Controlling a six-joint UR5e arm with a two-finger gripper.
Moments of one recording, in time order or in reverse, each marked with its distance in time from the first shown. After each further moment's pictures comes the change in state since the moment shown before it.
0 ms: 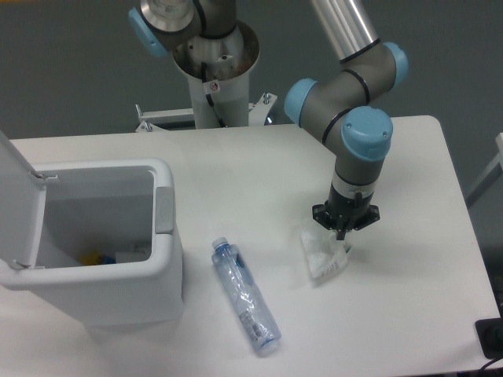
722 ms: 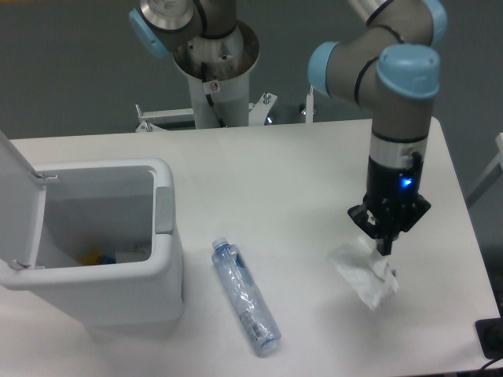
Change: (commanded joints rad) arm -0.029 0.058 0.348 0.002 -0.287 -0.584
